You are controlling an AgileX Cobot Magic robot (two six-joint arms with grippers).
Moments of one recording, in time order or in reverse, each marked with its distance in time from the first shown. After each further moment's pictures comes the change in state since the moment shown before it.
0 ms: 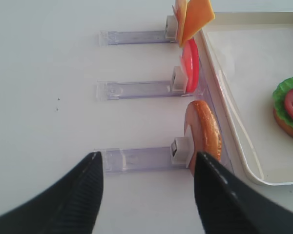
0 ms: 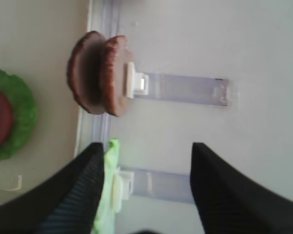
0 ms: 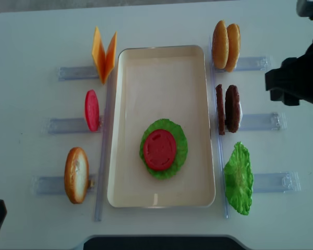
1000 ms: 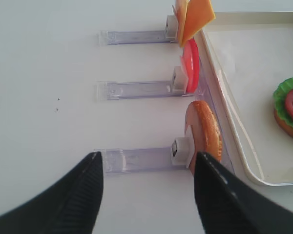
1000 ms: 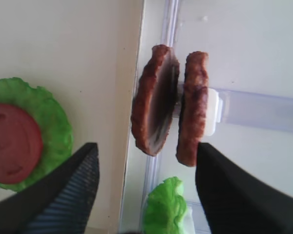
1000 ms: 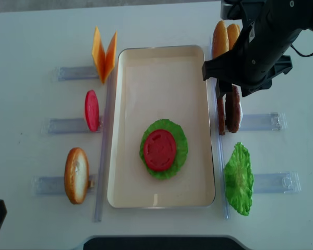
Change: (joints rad) left arm 0.000 0.000 0.000 0.000 0.000 0.000; right arm 0.121 0.445 -0.249 0.046 0.008 0.075
